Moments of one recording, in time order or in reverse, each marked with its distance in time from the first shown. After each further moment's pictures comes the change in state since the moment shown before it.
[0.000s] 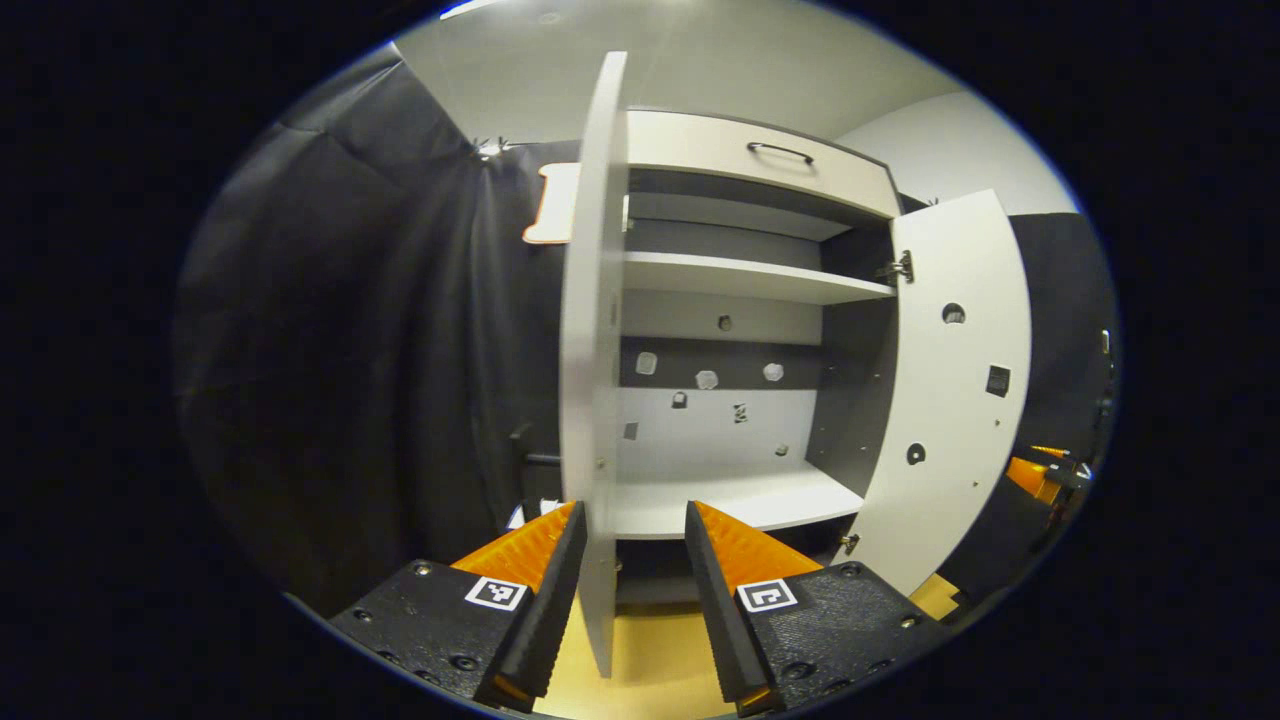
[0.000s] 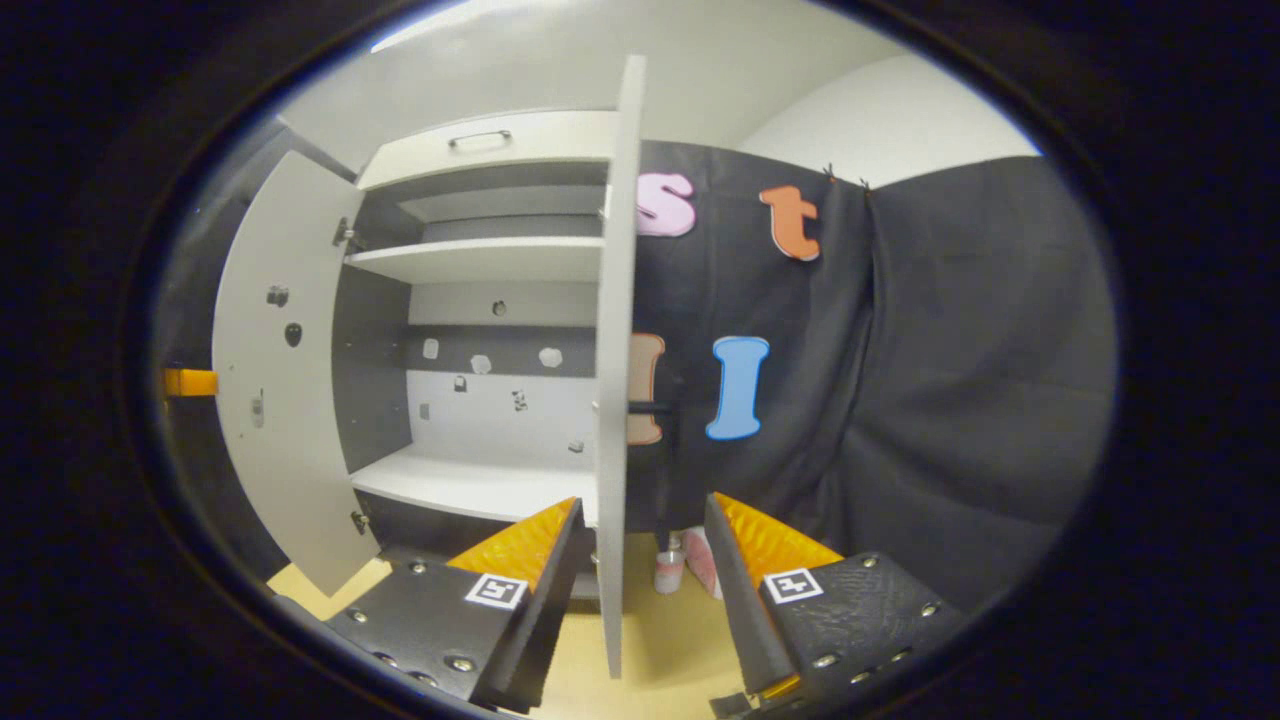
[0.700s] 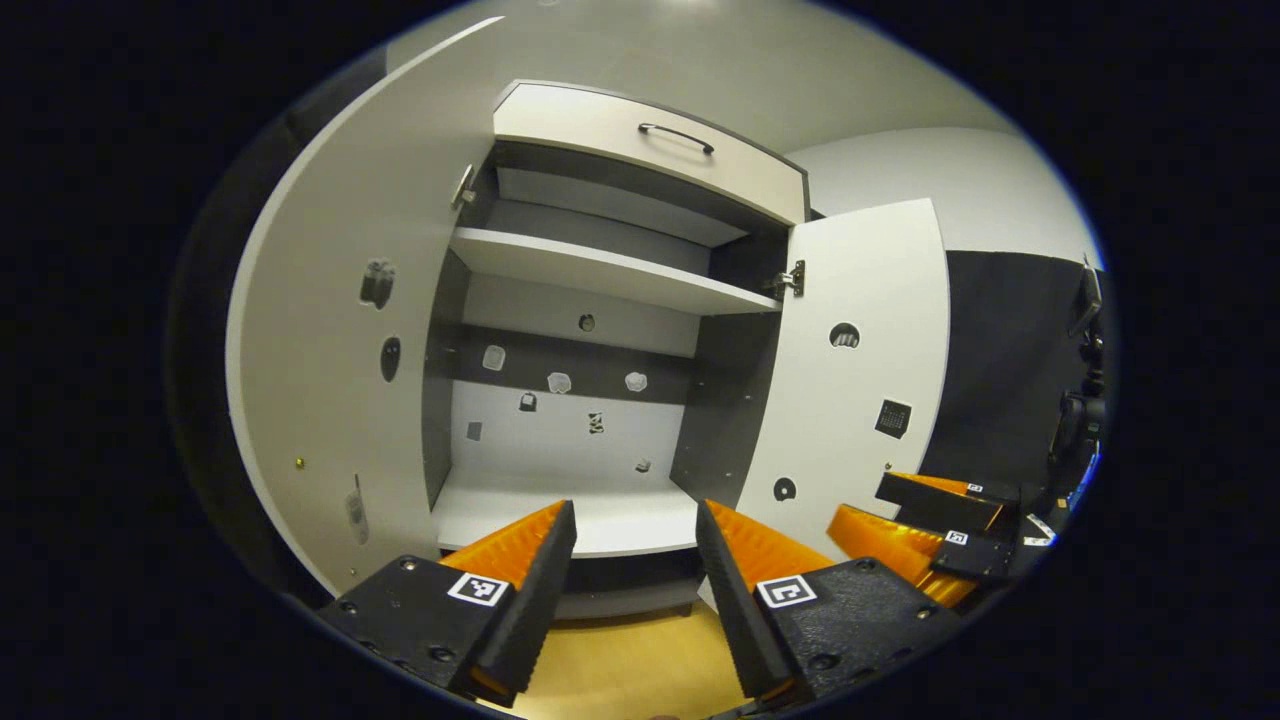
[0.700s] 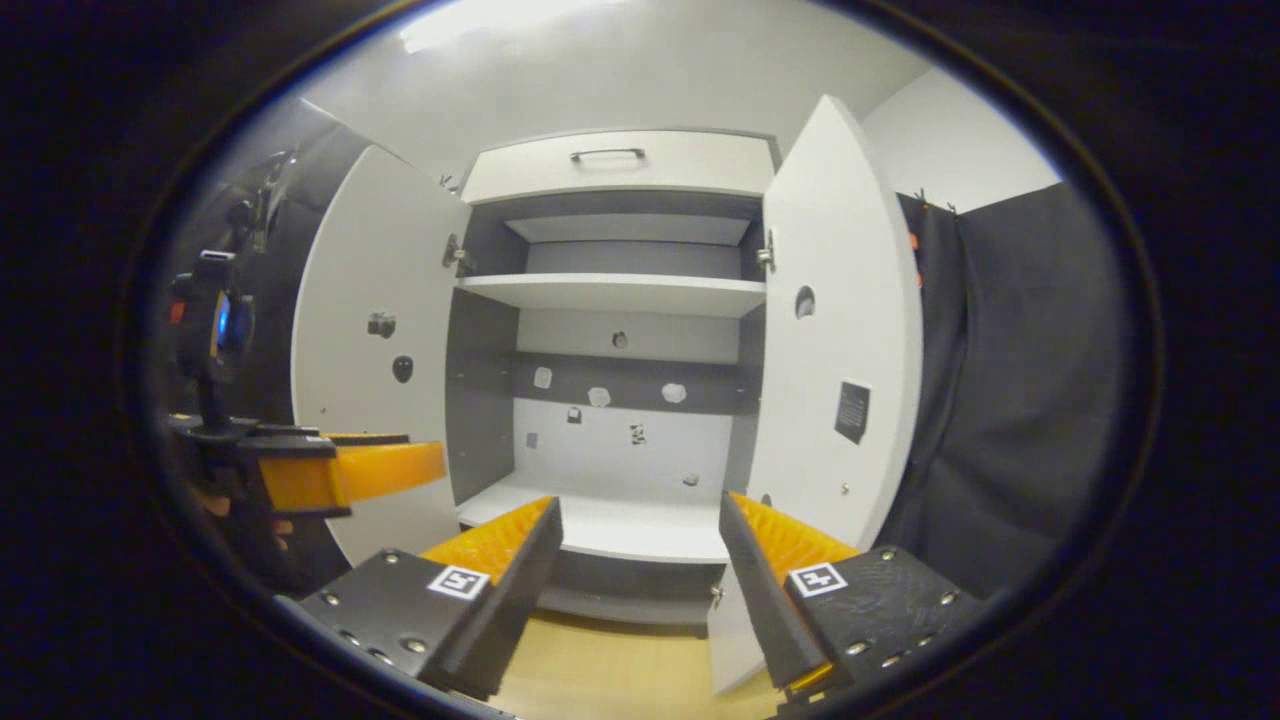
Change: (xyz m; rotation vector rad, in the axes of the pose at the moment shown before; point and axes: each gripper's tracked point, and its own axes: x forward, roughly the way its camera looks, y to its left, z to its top) left arm 0.052 -0.138 0.001 -0.115 0.000 -0.289; right arm -0.002 0.157 0.043 -0.002 -0.033 0.215
